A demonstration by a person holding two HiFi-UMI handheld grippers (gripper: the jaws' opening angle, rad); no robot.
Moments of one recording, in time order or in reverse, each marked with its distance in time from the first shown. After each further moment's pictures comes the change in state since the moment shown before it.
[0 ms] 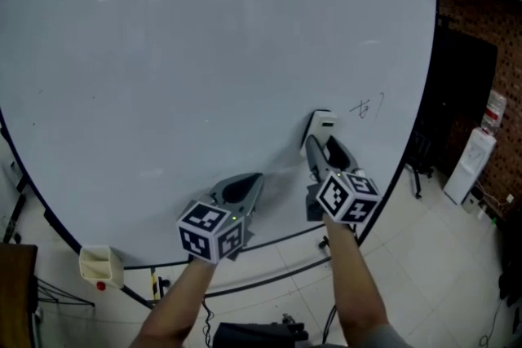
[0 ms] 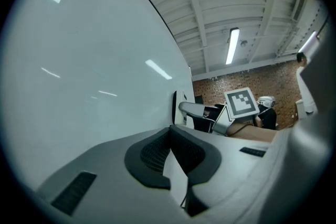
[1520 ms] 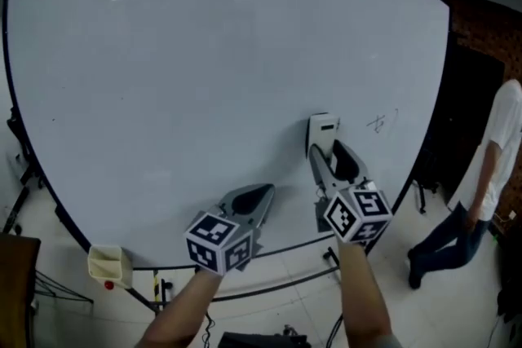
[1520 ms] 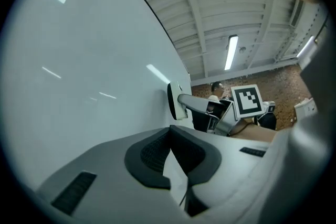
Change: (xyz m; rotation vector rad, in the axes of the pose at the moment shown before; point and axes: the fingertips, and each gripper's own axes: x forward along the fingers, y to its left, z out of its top) left arm -0.030 0.003 0.014 -0.027 -0.050 -0.002; right arm -0.008 0.072 0.028 -0.185 -0.044 0.153
